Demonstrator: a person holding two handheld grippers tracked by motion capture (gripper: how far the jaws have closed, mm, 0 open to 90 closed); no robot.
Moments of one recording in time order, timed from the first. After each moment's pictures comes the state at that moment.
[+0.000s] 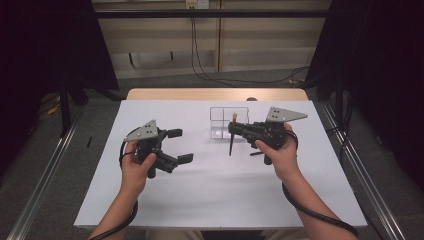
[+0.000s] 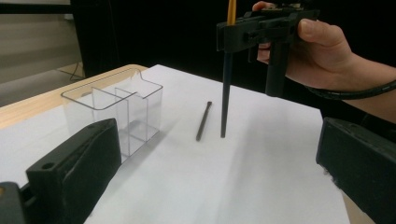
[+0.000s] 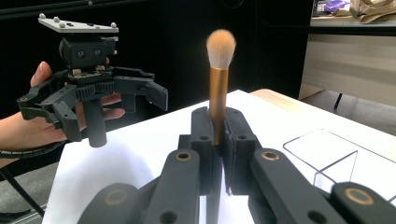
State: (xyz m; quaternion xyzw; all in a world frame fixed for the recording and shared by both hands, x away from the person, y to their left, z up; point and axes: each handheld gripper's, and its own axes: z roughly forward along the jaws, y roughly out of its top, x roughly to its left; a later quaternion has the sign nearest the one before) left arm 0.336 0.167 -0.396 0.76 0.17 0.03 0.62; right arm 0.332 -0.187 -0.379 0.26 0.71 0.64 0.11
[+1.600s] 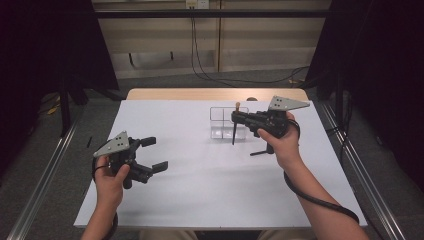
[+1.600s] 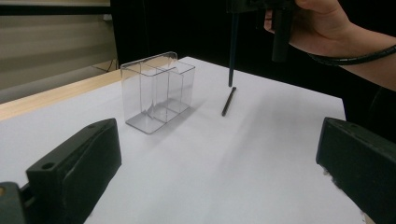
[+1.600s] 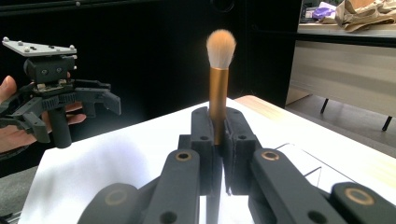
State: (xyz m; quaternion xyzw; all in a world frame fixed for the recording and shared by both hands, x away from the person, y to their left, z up) left arm 0.314 0.229 -0.408 0.76 0.20 0.07 0.62; right arm 0.355 -0.196 -0.366 0.26 0.71 0.64 0.13
